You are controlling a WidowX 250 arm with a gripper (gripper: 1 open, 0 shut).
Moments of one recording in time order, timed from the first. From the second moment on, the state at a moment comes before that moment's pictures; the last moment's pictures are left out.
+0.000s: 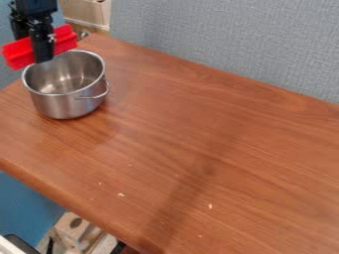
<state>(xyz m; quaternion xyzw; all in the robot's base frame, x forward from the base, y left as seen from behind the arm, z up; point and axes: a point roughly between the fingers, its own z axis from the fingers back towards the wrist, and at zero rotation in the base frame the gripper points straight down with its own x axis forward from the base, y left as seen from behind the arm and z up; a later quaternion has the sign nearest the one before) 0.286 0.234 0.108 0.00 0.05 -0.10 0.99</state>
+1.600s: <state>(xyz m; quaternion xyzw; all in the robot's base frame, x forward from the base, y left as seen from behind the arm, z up) 0.300 0.224 0.066 0.01 0.05 -0.06 1.00</state>
